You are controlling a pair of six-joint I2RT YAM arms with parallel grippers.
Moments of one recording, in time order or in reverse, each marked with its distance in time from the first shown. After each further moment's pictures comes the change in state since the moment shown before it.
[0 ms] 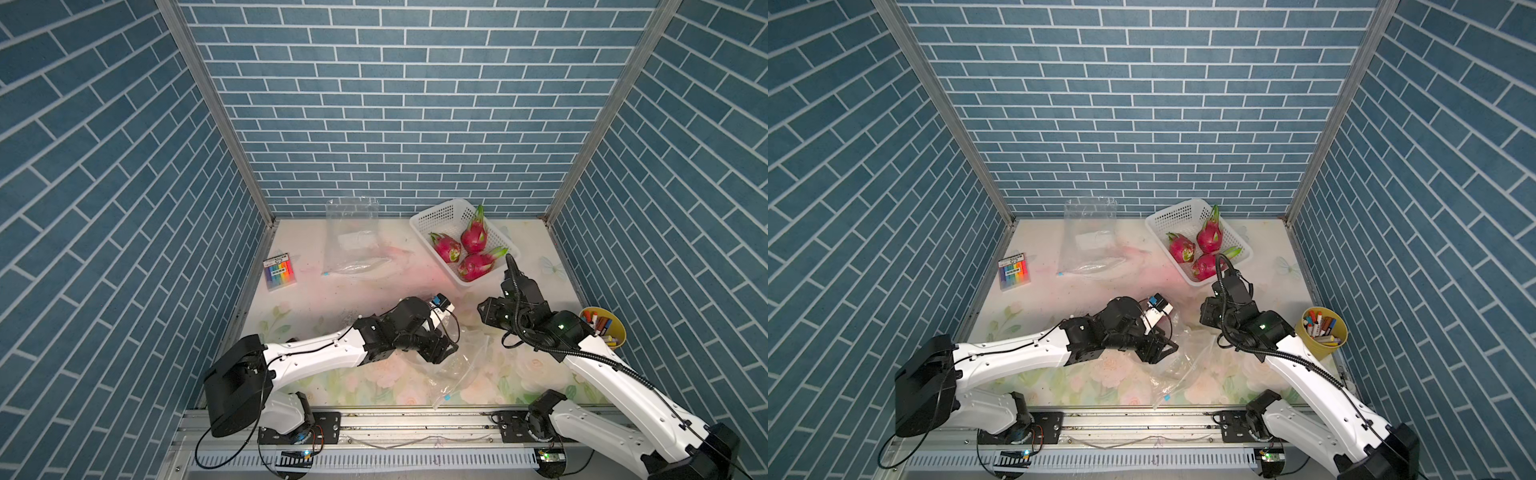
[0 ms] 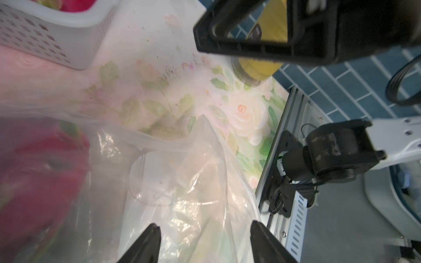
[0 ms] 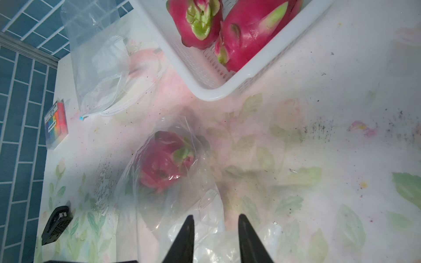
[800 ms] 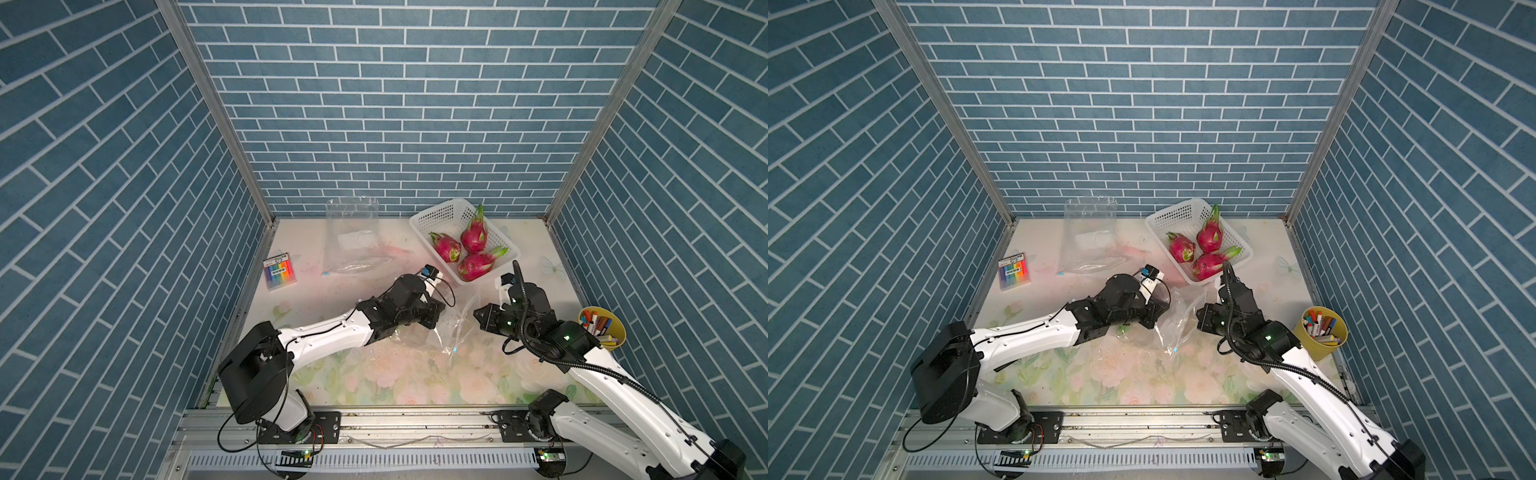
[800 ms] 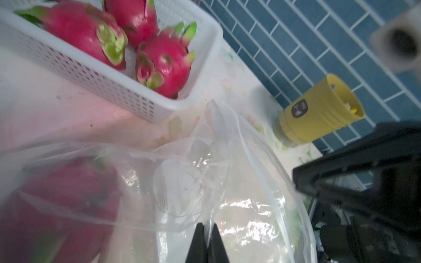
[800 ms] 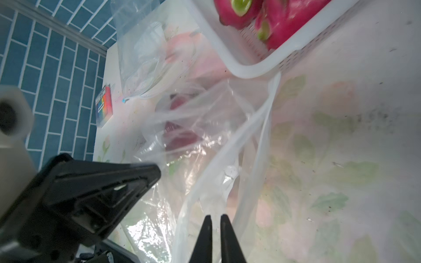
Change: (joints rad) left arm 0.160 0.082 0.067 0.173 -0.075 -0.089; right arm -0.013 -0.068 -0.087 0.108 -0.221 0.006
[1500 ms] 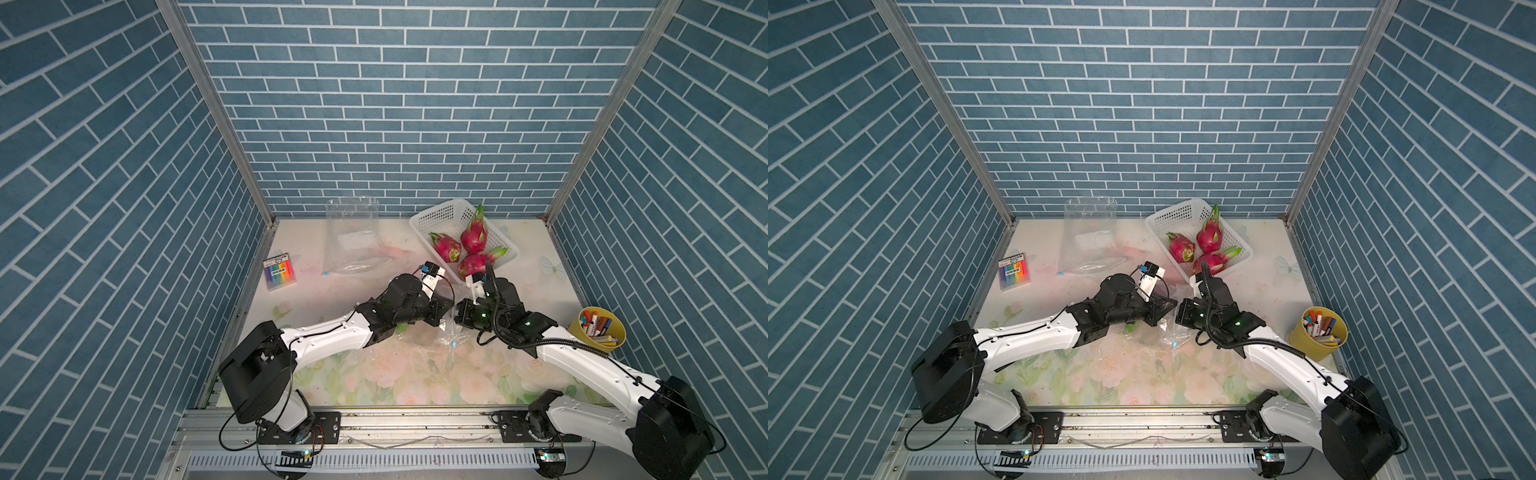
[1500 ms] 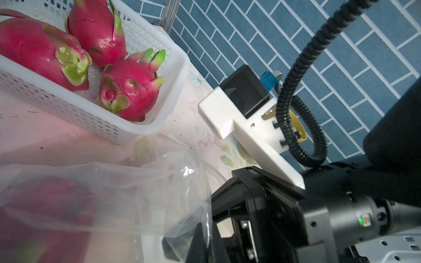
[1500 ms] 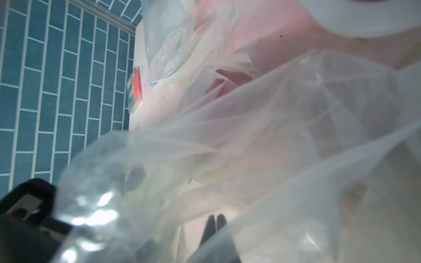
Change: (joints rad) left arm 0.013 0.014 -0.038 0.180 0.114 -0.081; right arm 0.040 0.261 -0.080 0.425 -0.187 0.100
